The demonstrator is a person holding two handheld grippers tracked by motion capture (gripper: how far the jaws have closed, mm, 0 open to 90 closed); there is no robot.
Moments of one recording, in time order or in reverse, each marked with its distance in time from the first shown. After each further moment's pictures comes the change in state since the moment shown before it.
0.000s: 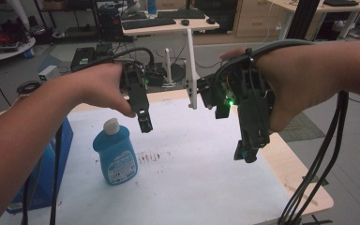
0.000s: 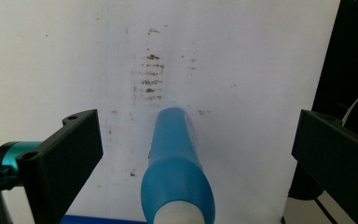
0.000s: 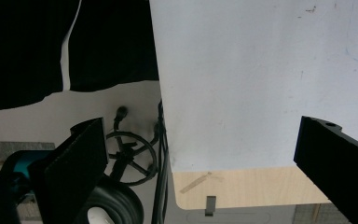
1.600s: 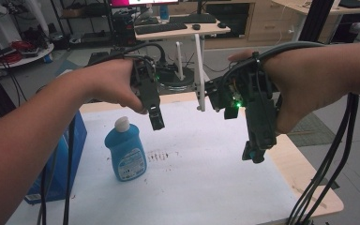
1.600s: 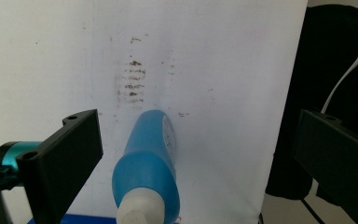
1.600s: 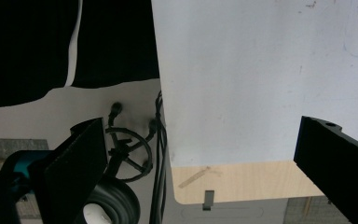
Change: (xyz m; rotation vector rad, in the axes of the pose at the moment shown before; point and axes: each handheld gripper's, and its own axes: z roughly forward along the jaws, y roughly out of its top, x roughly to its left) left arm -0.025 0.001 -0.022 -0.023 -0.009 -0.009; right arm 0.014 -0.003 0.000 0.009 -0.029 -0.019
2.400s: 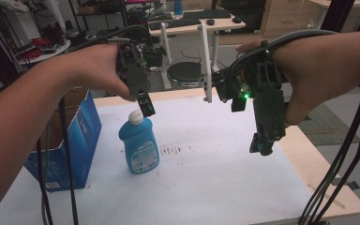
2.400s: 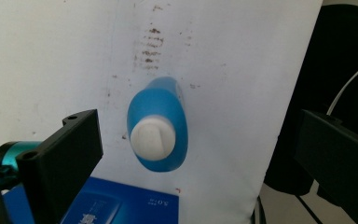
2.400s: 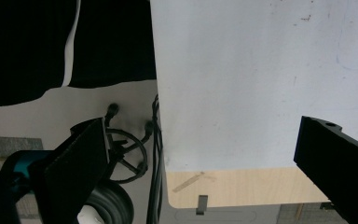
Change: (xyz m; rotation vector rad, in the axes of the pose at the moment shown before) left arm 0.000 -0.049 -0.027 -0.017 0.059 -0.093; right arm -0.003 0.010 -0.001 -0.008 -0.008 -0.034
